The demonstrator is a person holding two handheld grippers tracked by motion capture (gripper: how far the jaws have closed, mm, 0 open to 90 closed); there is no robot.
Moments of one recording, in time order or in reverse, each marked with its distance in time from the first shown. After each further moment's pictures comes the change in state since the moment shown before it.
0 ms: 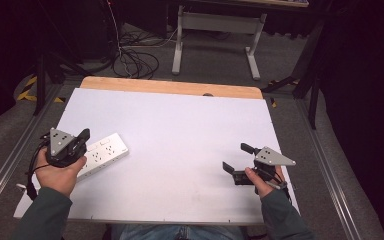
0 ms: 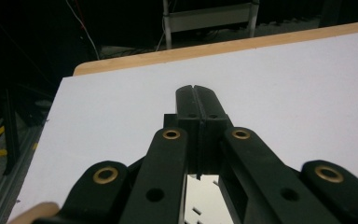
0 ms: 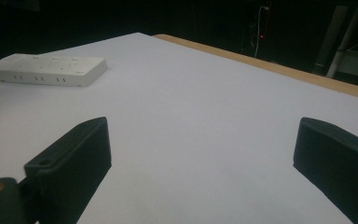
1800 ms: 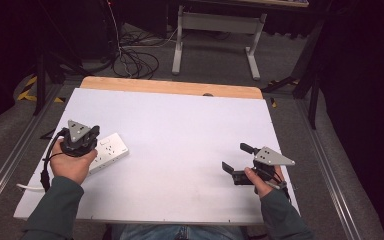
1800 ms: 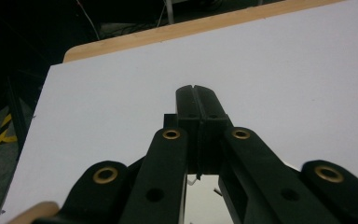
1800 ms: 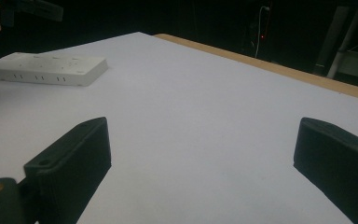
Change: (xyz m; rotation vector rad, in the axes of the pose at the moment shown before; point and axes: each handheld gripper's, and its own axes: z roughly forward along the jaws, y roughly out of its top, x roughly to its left) left arm -0.012 0.010 0.035 0.124 0.022 0.053; right arm 0.001 0.000 0.001 0.001 0.003 -0.003
